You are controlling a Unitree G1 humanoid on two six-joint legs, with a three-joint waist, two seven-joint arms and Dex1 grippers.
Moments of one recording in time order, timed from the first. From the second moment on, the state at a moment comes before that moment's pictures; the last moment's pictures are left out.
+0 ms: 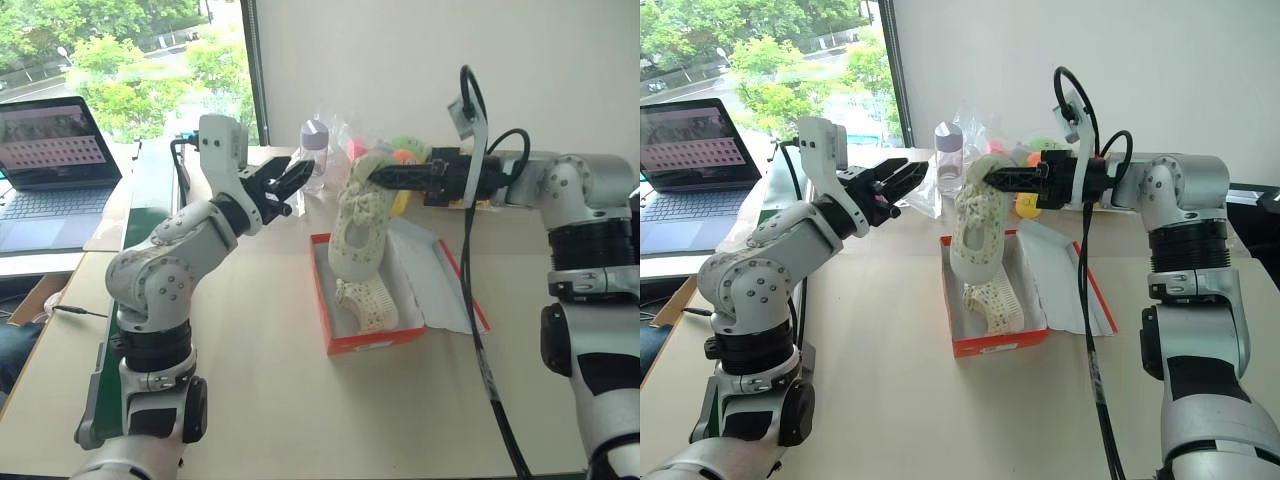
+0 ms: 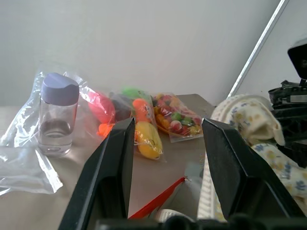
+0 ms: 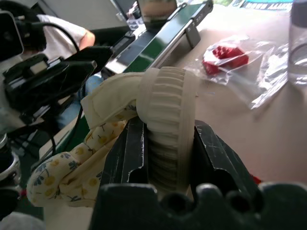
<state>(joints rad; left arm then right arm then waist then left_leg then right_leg) -0.69 0.30 0.19 -0.35 -0.73 0.98 -0.17 -1.15 -0.64 0.07 0.46 0.67 1.08 1.07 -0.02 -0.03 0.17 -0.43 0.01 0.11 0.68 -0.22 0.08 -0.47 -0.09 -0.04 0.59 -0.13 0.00</state>
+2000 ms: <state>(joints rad) -0.59 0.36 0.18 -0.46 -0.71 1.01 -0.08 -1.01 -0.33 0.42 0.84 -0.13 0.26 1.00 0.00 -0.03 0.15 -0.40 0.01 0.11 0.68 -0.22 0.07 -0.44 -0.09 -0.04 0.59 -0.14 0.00</state>
